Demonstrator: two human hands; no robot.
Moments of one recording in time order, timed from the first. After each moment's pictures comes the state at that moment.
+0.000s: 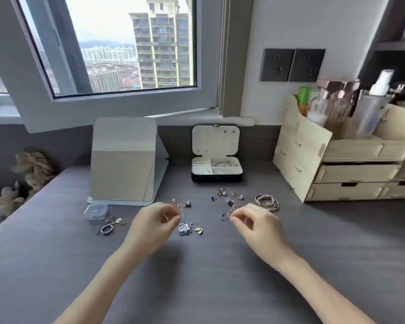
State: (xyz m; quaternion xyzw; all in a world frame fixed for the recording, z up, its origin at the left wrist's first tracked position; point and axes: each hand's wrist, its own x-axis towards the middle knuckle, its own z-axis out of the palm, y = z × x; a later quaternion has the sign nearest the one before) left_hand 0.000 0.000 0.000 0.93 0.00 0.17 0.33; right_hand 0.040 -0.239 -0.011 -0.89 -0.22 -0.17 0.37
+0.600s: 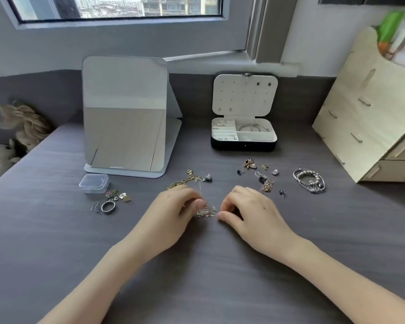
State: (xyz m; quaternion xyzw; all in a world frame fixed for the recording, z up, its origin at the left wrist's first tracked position) left_hand 0.017 0.012 -0.024 0.93 -0.08 0.11 0.33; right_hand 0.064 -0.172 -0.027 -0.91 -0.34 -0.06 0.25
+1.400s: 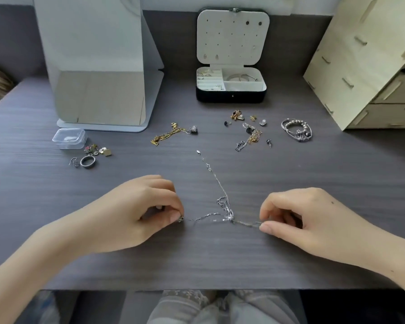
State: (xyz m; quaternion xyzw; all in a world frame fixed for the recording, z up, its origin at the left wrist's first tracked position) left_hand -0.041 0.031 -0.013 0.93 -0.28 -0.05 0.25; right_hand -0.002 -0.267 -0.007 -0.89 -0.37 0.10 0.24
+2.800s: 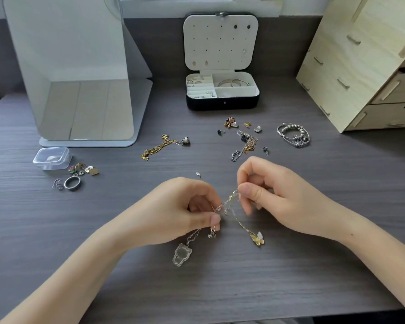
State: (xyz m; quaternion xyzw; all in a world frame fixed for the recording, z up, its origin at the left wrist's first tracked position) left_hand 0.001 -0.023 -0.007 0.86 -0.15 -0.20 0.44; right_hand 0.036 -0.231 -0.009 -0.82 -0.32 0.15 0.46
